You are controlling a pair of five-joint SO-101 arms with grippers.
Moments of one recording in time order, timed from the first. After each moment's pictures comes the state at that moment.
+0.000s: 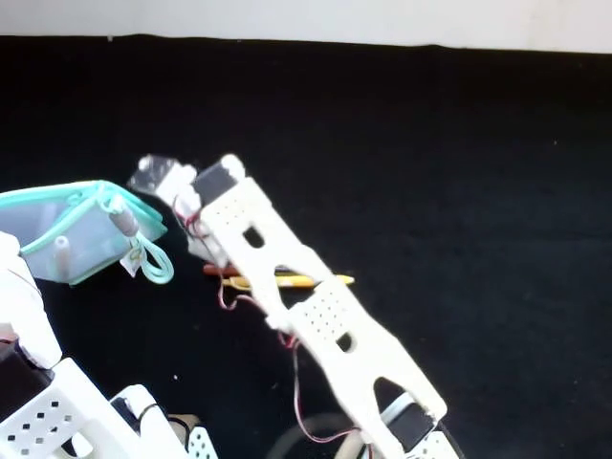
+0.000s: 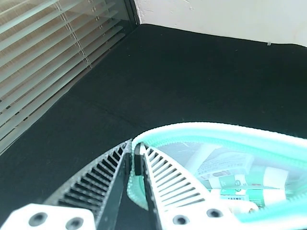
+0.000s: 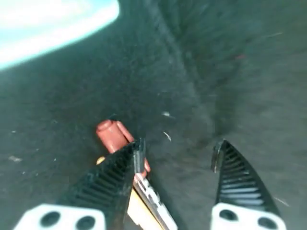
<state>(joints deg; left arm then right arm) -49.3 -61.4 40.3 61.4 -11.3 -46.4 70.2 -79.9 100.7 21.8</state>
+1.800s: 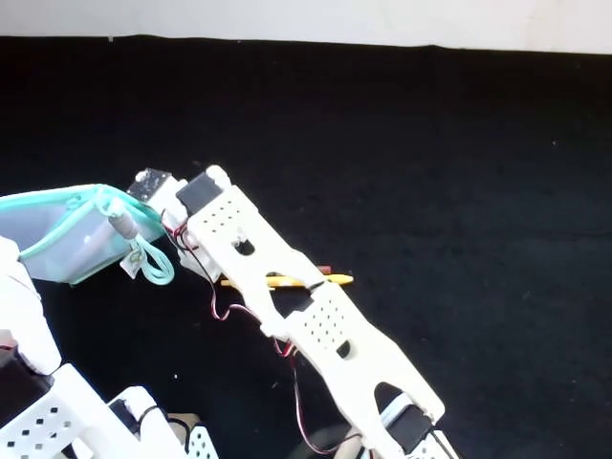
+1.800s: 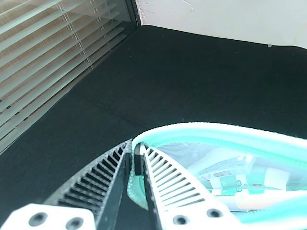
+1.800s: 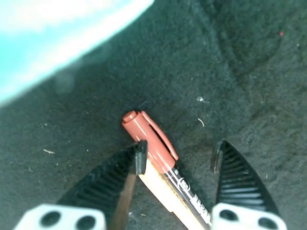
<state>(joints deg) -49.3 -61.5 42.3 60.4 -11.3 -49.8 64.4 -68.7 100.6 14.8</state>
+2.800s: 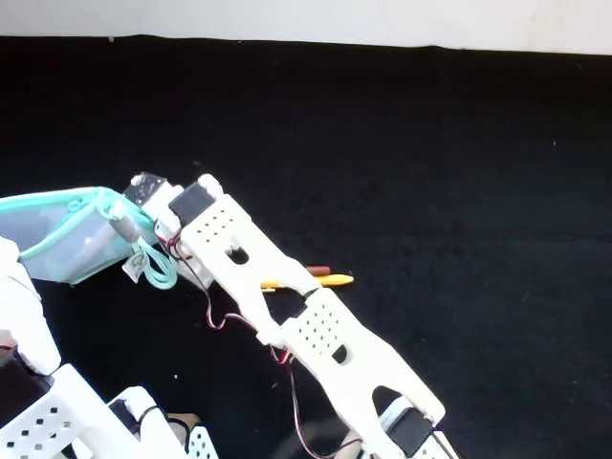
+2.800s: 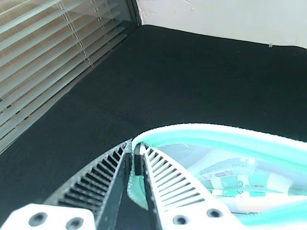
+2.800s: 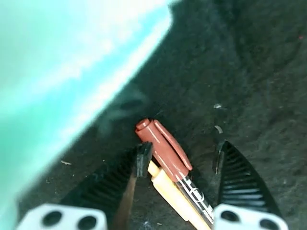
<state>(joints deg) -49.3 -61.5 42.3 60.4 -11.3 -53.5 70.8 -69.1 100.4 10.5</state>
